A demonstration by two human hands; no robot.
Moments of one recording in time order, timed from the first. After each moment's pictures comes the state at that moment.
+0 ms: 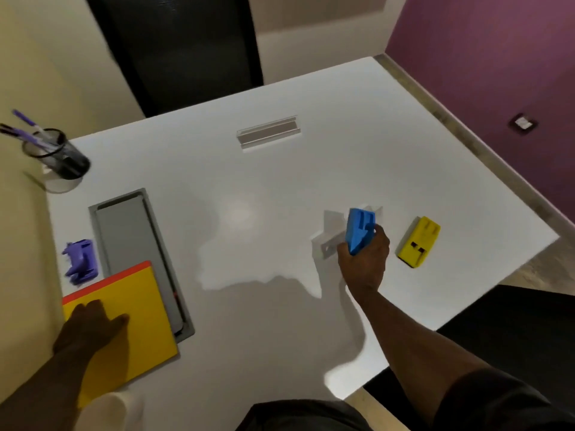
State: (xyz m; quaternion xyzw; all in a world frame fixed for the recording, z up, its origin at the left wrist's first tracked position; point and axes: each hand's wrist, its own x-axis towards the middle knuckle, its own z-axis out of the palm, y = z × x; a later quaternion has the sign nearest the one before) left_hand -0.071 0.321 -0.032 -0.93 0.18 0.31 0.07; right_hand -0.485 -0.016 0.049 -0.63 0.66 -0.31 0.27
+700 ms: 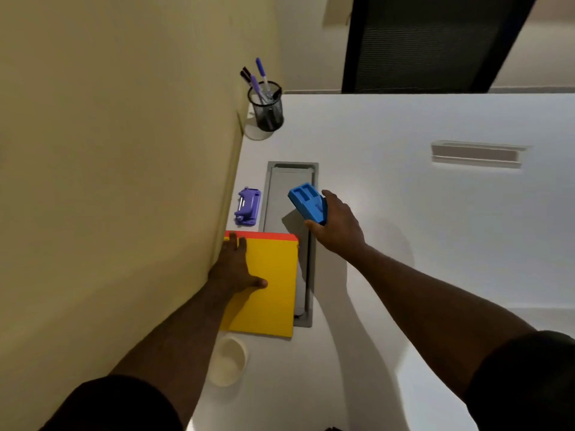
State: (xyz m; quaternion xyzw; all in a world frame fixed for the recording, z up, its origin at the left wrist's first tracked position) left_hand -0.093 0.317 0.014 -0.92 0.17 0.35 -0.03; right_hand -0.154 0.077 0.042 -0.90 0.22 0.00 0.39
